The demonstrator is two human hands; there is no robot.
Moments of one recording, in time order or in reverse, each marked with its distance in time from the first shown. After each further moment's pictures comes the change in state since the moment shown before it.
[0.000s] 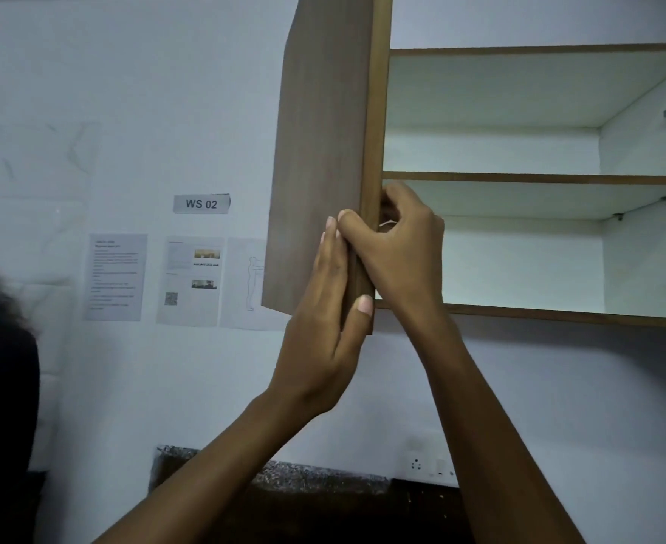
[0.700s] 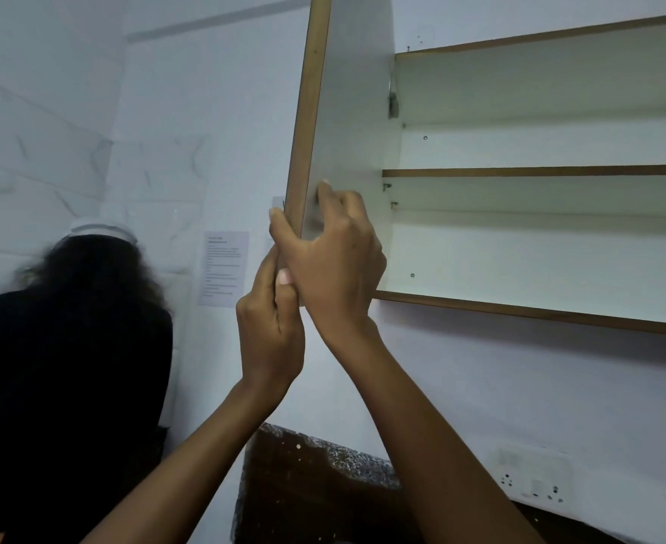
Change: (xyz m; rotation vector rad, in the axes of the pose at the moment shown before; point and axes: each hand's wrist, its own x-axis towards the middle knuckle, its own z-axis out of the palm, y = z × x) left_hand -0.032 -0.031 -0.132 0.193 0.533 -0.104; right_hand -0.055 -0.094 0.136 -0.061 0.036 -0.088
